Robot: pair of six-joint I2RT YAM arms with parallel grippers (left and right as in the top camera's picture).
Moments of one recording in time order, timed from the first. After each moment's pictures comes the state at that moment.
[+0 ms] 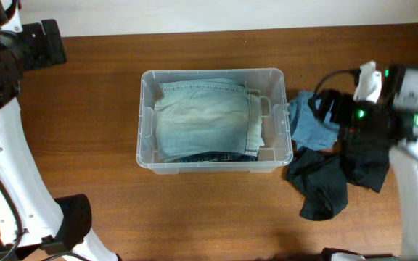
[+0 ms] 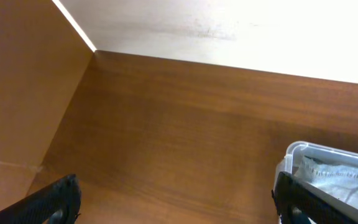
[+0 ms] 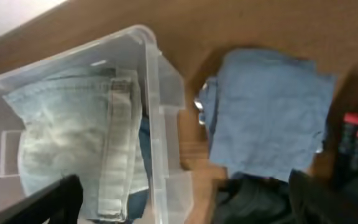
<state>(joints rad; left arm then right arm) 0.11 1.91 2.77 -1.59 -0.20 -0.01 -0.21 1.41 1.37 -0.95 -0.40 0.13</state>
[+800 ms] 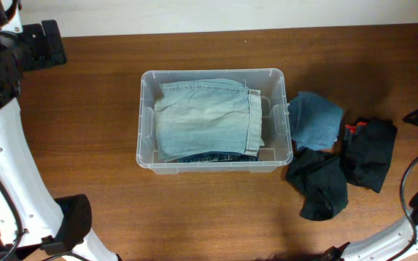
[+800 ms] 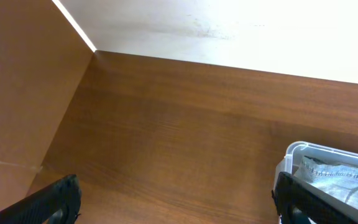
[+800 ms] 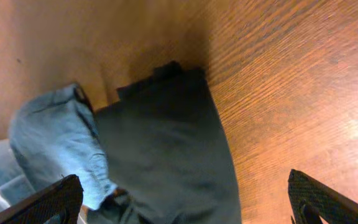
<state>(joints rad) 0.11 1.90 2.77 -1.59 -0.20 -0.01 -0.86 2.03 1.77 -1.22 -0.45 -0.09</state>
